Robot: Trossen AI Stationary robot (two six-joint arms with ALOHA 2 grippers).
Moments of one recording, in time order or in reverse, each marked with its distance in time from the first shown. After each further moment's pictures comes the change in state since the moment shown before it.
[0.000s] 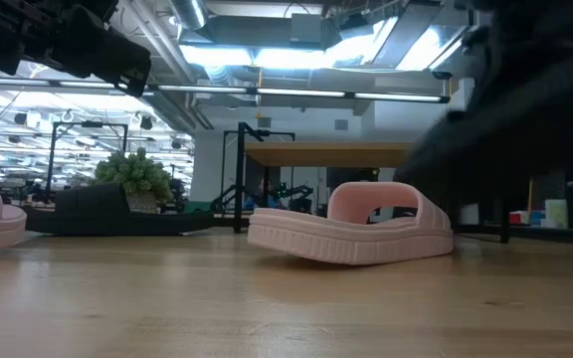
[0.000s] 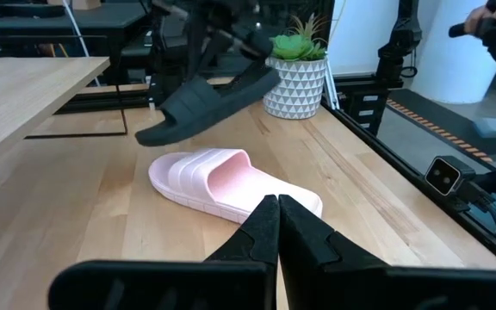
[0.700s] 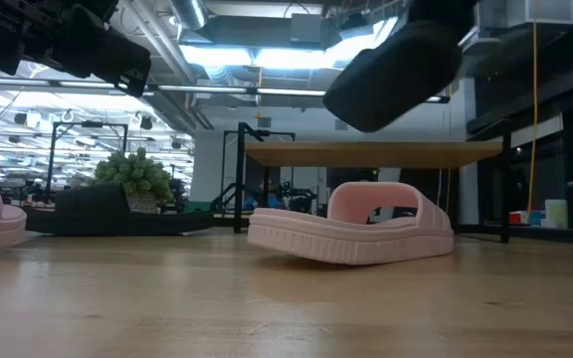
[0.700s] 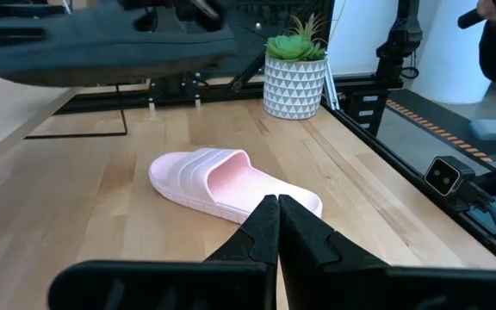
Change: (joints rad) left arm 0.000 0.000 0.000 0.000 0.000 0.000; right arm -0.221 0.000 0.138 0.233 0.279 -0.320
